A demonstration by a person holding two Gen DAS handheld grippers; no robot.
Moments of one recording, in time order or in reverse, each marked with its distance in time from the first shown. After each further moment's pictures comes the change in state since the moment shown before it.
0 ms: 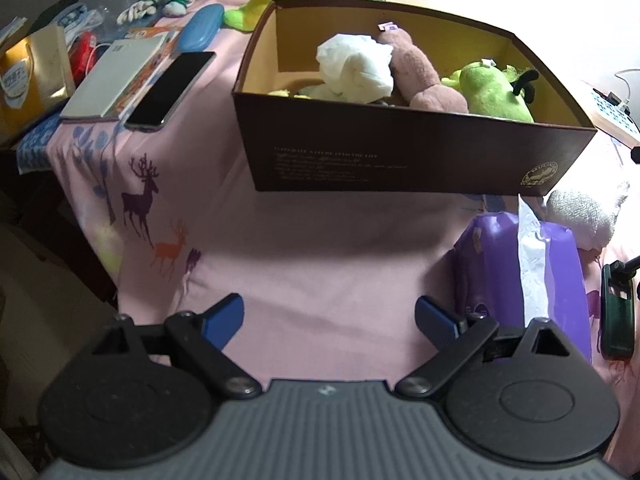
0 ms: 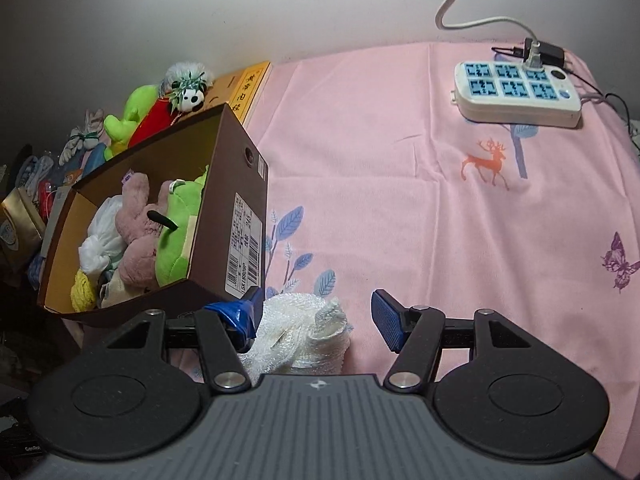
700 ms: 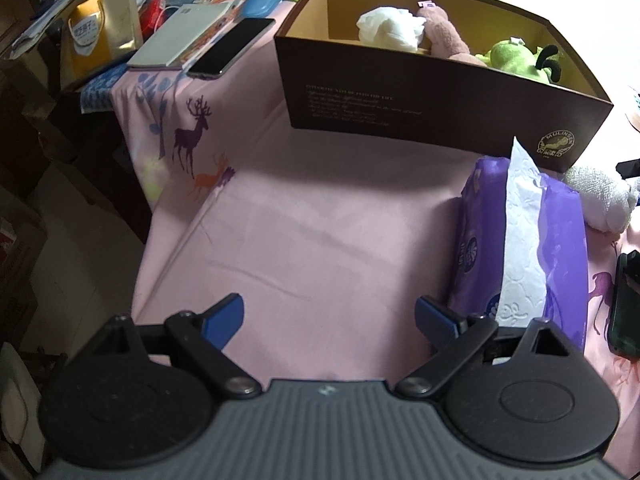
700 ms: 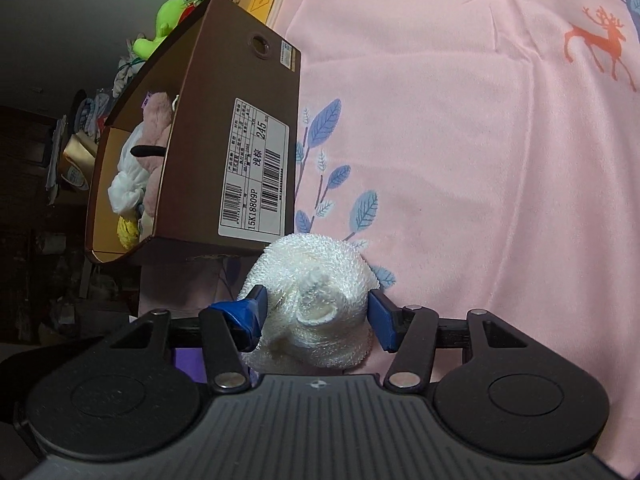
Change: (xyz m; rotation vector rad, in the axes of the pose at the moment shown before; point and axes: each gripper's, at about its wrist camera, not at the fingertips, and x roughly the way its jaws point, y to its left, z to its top) left arm -0.023 -0.036 -0.049 -0.136 0.042 0.174; right arm 0.074 -0.035 0.014 0.021 0.376 0.332
